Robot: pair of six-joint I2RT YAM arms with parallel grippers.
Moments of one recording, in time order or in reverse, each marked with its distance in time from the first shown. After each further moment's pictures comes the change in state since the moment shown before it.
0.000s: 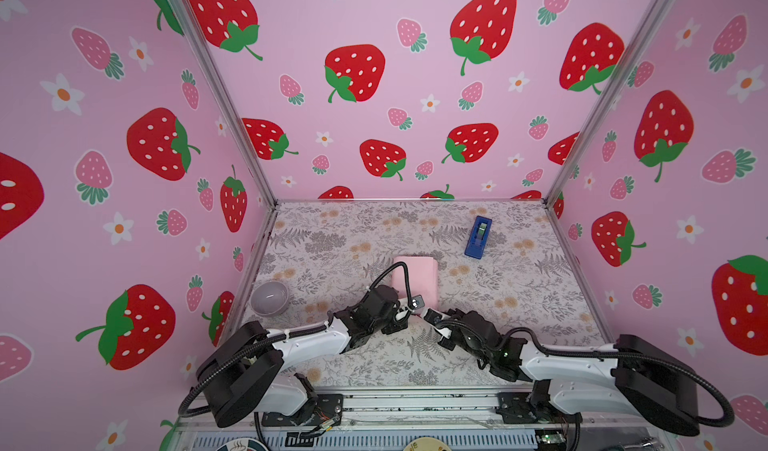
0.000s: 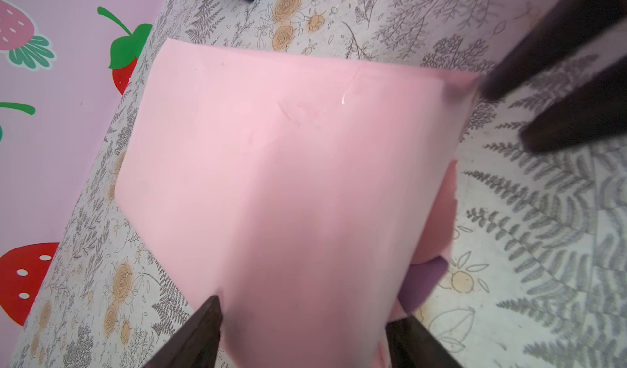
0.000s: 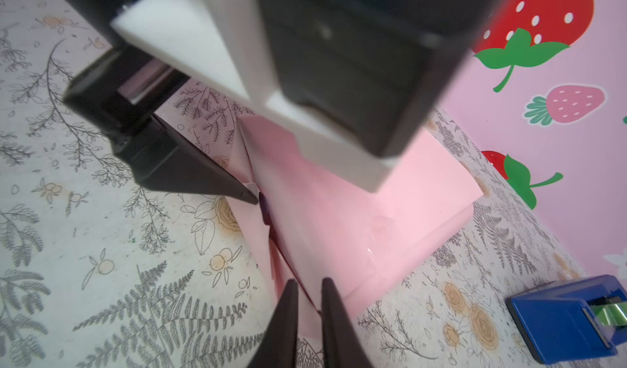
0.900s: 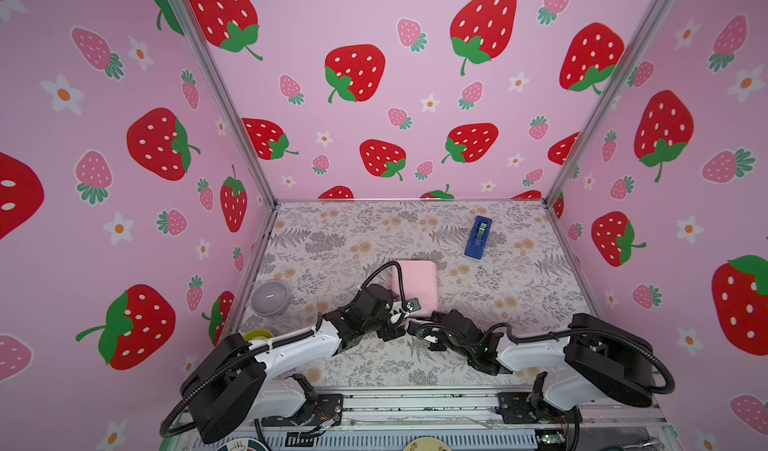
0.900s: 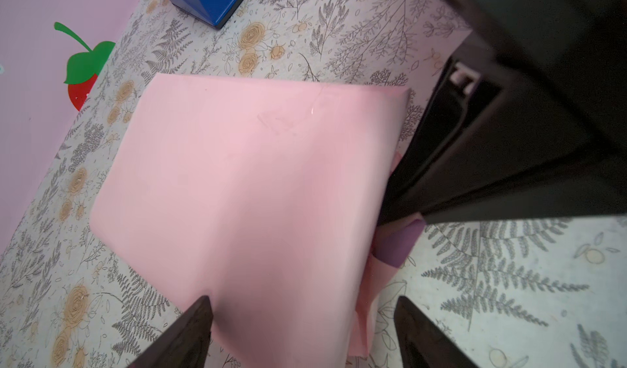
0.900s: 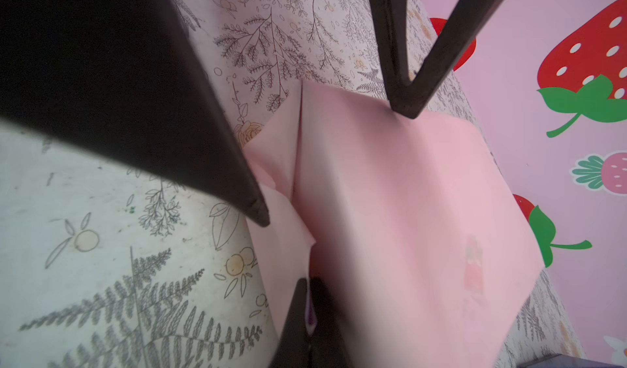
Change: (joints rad) left arm 0.031 -0.090 -0.019 -0.083 0.183 -0.005; right arm 0.005 0.300 0.110 0.065 -0.024 -0.285
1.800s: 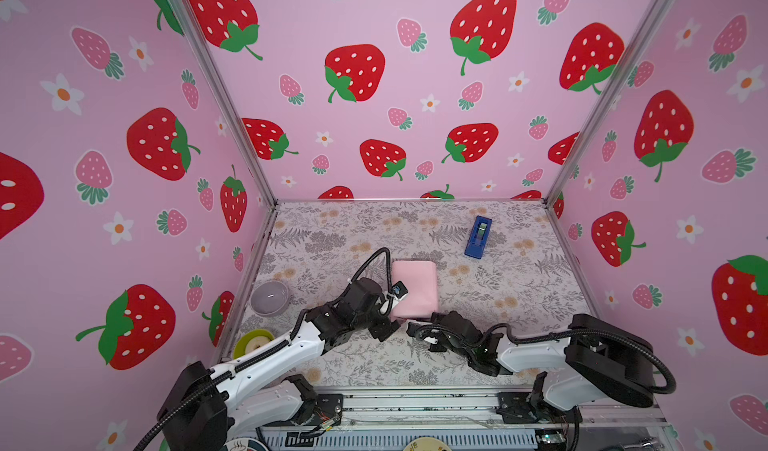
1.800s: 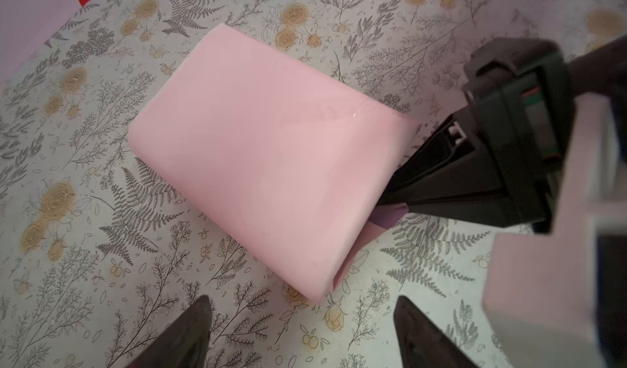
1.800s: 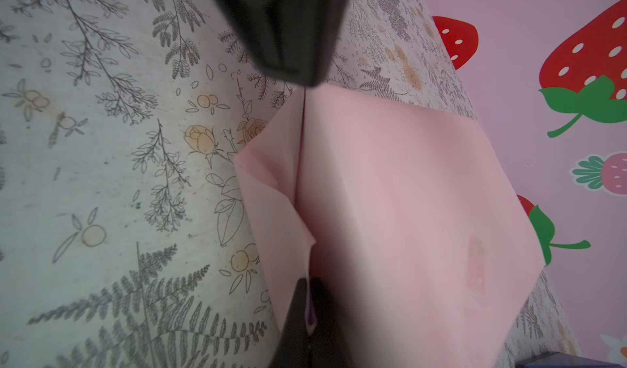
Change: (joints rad) left arm 0.034 -0.201 0.087 -0.325 -0.006 -0.263; right arm 0.010 -0.005 -0.001 -0.010 0.011 -0.001
